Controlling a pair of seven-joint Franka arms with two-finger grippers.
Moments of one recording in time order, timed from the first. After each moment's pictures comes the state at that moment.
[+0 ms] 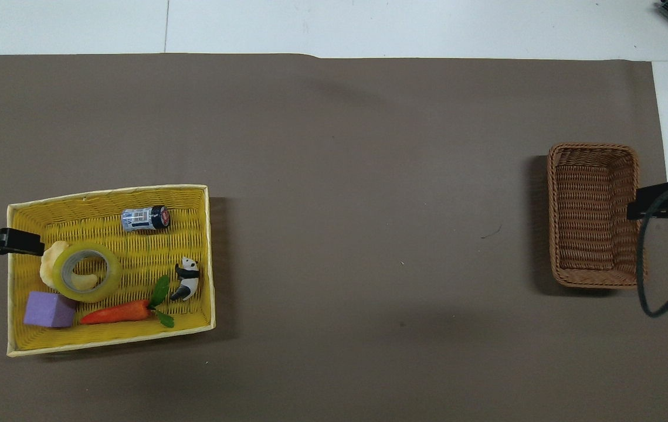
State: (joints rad) left arm 0.13 -0.12 0.00 -2.07 0.00 1.85 0.17; right arm 0.12 -0.10 -0.14 -1.59 -0.01 1.50 0.20
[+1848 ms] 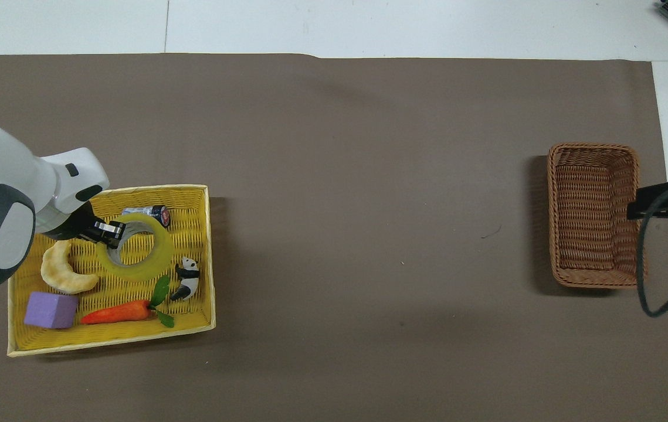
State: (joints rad) left arm -0.09 0.03 -0.06 -1.90 -0.02 1.73 0.09; right arm 0.12 -0.10 -0.14 -1.59 -0.01 1.50 0.20
